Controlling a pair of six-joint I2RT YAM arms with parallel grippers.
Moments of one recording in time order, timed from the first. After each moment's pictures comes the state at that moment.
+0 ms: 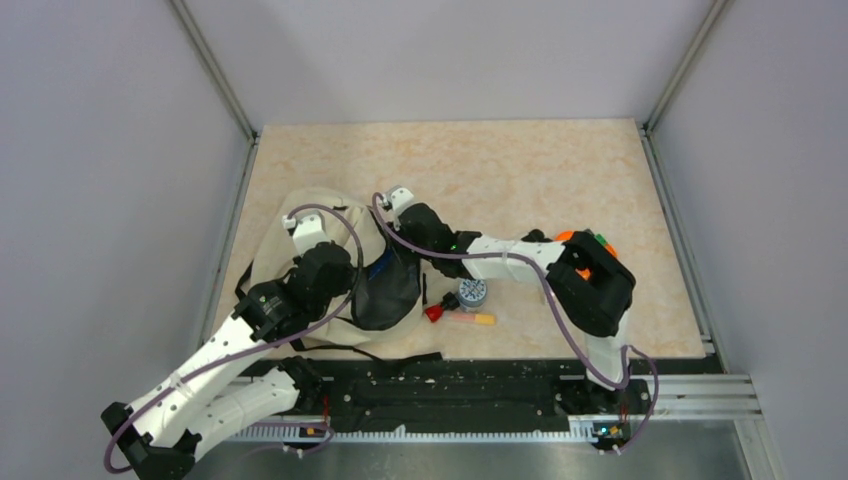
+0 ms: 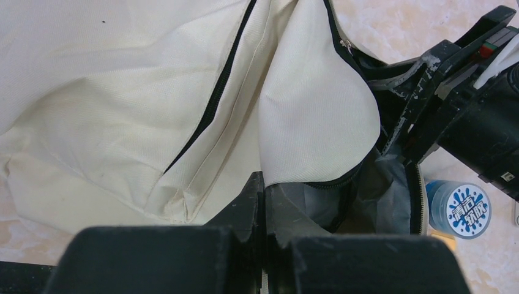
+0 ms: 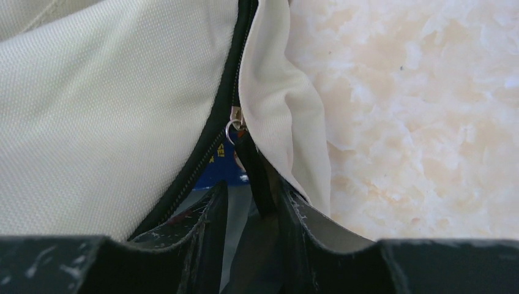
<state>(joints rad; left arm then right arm) -0.74 0.76 0.83 -0.81 -0.59 -0.77 0.97 1.92 1.29 0.07 0.16 0.16</state>
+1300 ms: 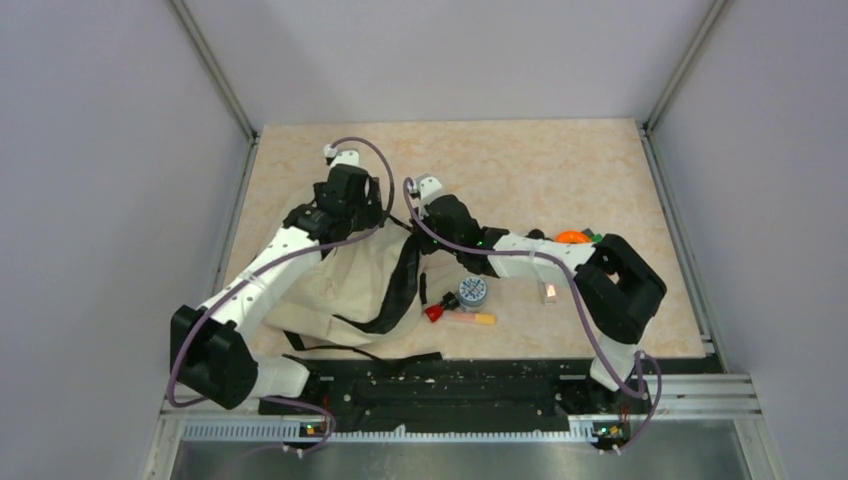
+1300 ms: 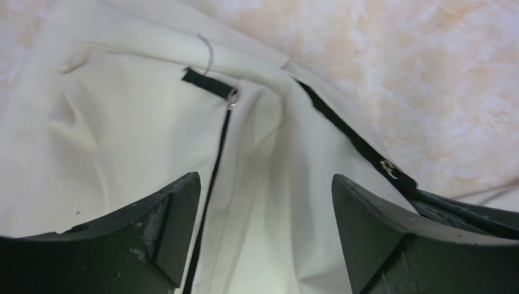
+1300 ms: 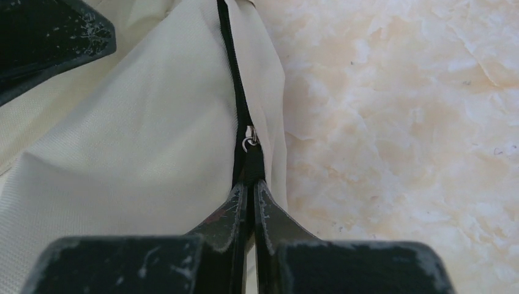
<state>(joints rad) -0.45 1.32 1.10 -0.53 -0.40 -0.39 0.88 1.79 1.16 0.16 0.11 0.21</state>
